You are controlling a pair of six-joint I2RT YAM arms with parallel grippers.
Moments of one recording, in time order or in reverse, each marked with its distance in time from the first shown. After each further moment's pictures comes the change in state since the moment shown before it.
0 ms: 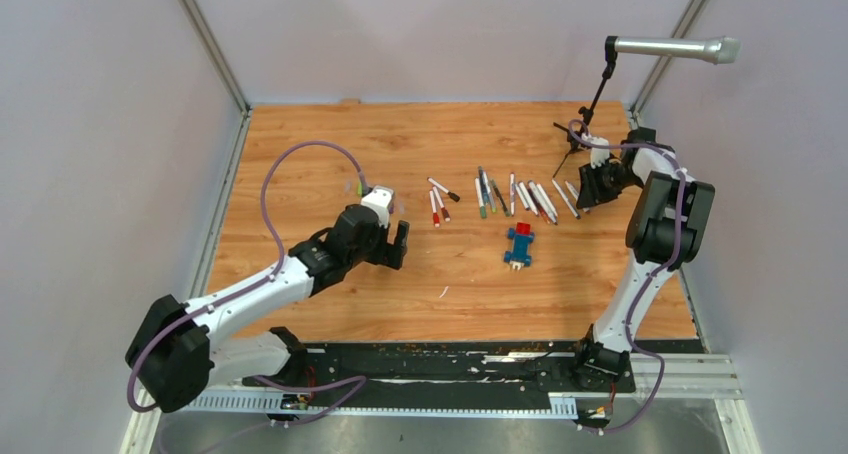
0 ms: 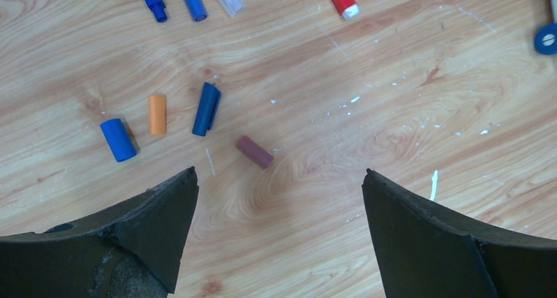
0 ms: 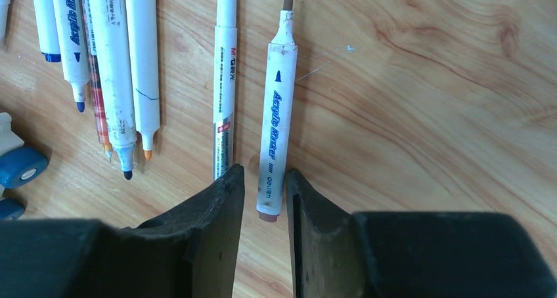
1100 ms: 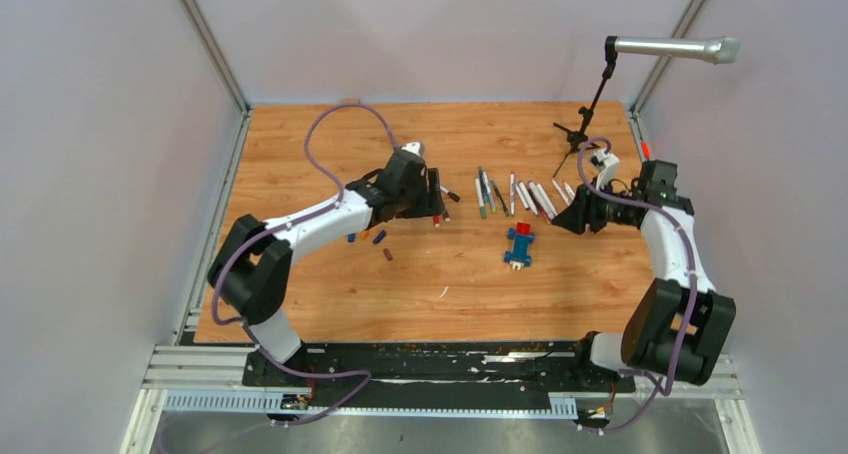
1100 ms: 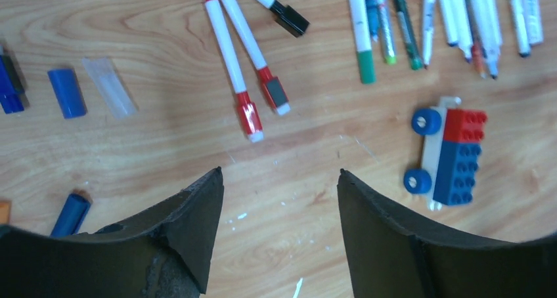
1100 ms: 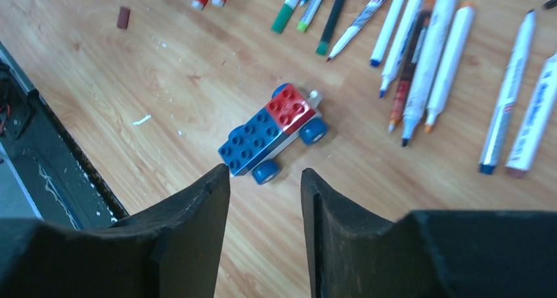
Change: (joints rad) left arm 0.043 0.491 0.477 -0.027 0.148 -0.352; right arm 0.005 -0.708 -0.499 0.032 -0.437 0.148
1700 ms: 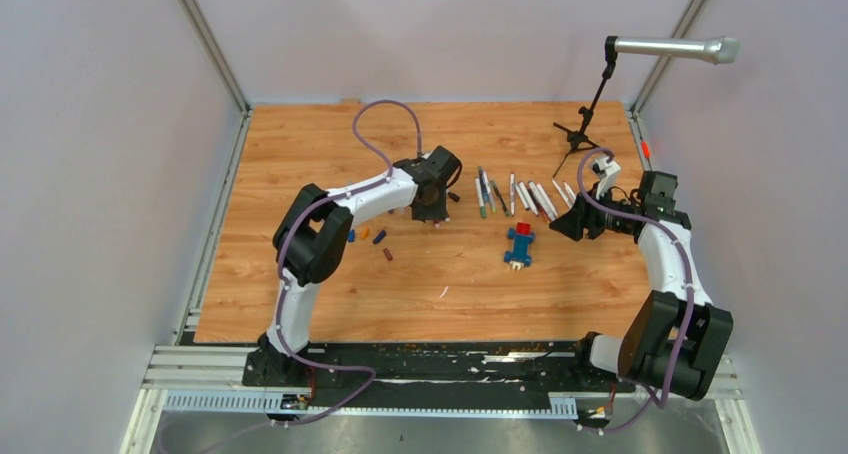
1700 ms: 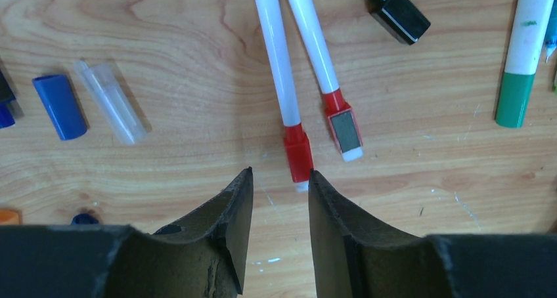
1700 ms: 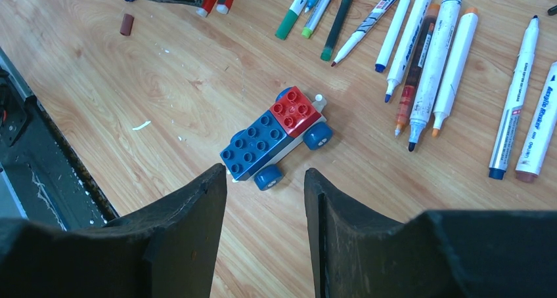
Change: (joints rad) left arm -0.040 0.438 0.450 -0.429 -0.163 -0.004; right arm -0.013 -0.119 -0.175 0.154 -0.050 0.057
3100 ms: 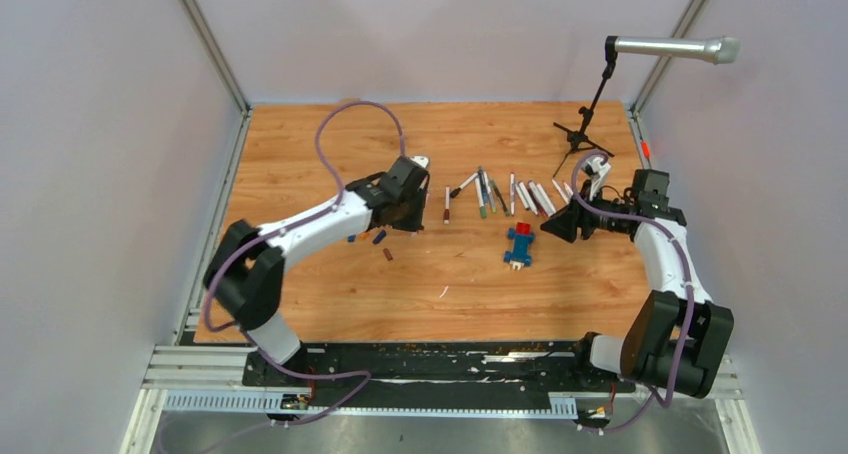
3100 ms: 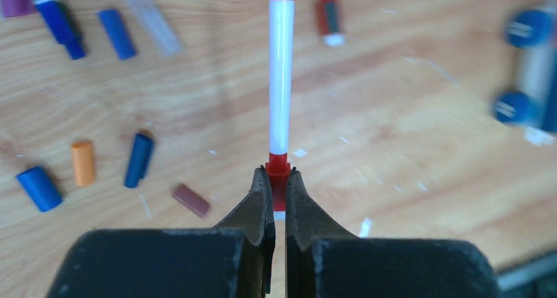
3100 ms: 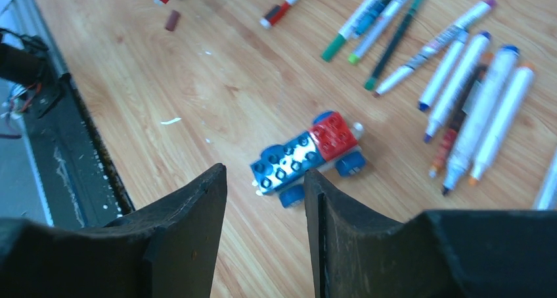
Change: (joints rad) left arm 0.002 -0.331 -0.295 0.073 0.043 0.174; right arm 0.026 0.010 0.013 -0.032 -0.094 -0.086
